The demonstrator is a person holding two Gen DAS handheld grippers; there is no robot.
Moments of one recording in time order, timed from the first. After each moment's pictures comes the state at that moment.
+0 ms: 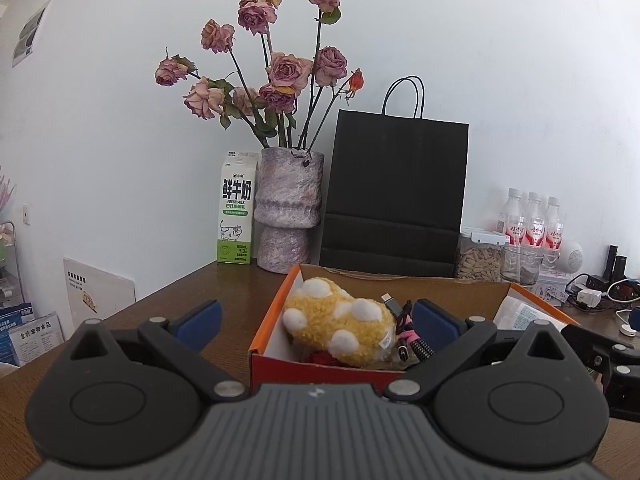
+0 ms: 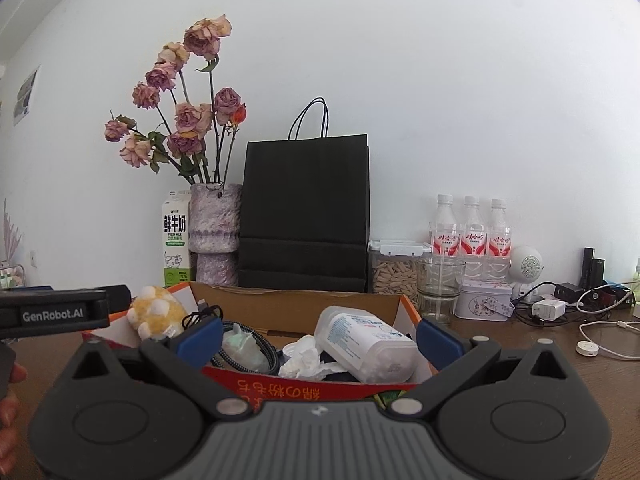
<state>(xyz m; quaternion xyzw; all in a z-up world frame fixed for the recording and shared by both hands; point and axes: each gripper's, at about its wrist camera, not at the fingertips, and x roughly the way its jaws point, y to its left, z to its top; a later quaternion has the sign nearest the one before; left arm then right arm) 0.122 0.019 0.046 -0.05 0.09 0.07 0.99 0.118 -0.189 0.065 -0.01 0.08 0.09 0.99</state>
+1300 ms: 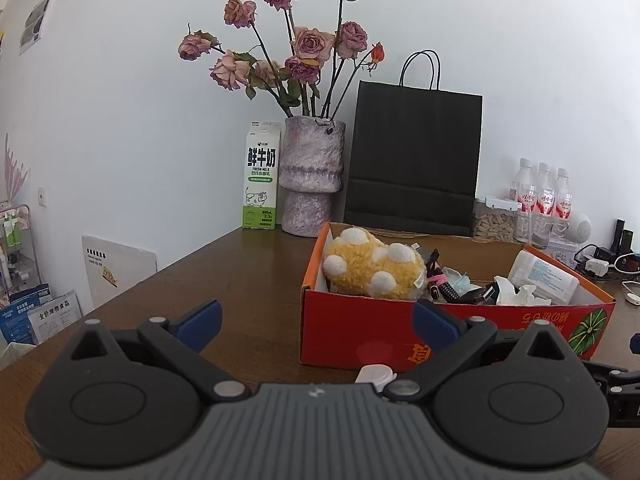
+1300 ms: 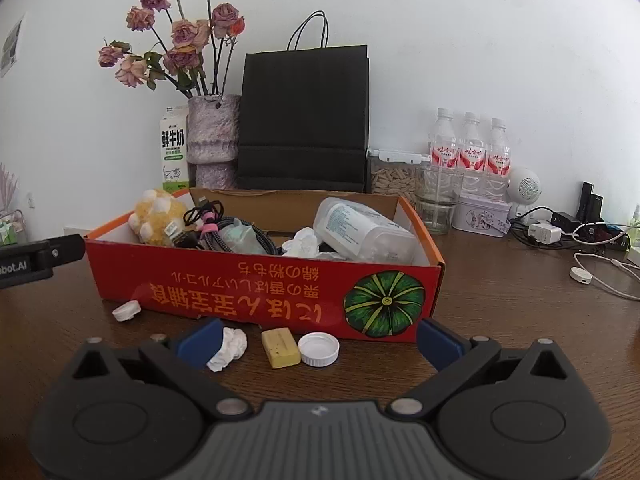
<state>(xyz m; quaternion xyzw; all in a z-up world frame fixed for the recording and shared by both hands) 0.091 0.038 0.031 -0.04 0.13 0.08 0.99 0.112 -0.188 0.040 -0.03 0.22 0.09 0.97</state>
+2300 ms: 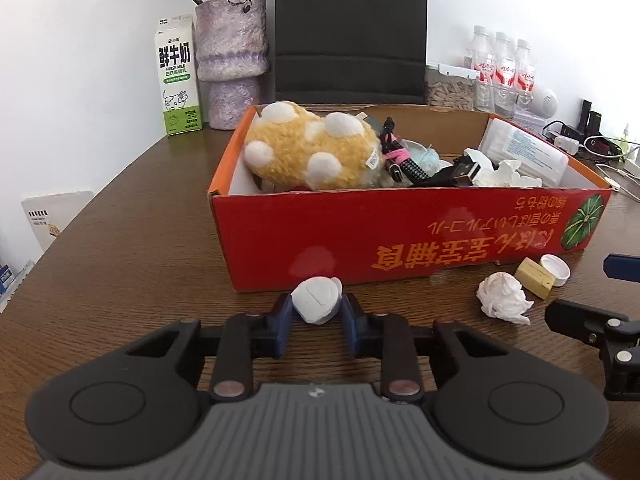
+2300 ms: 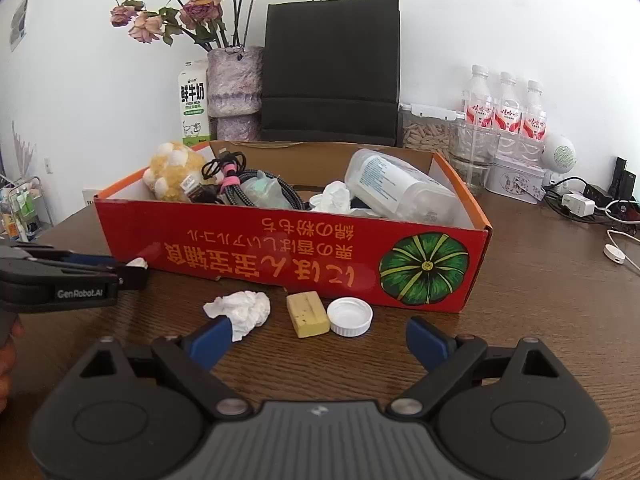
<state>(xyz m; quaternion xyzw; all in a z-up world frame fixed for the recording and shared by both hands) 0.153 0.027 0.003 0.02 0.31 -0.02 0.95 0.129 -0.177 0.031 -0.04 0.28 0.12 0.95</state>
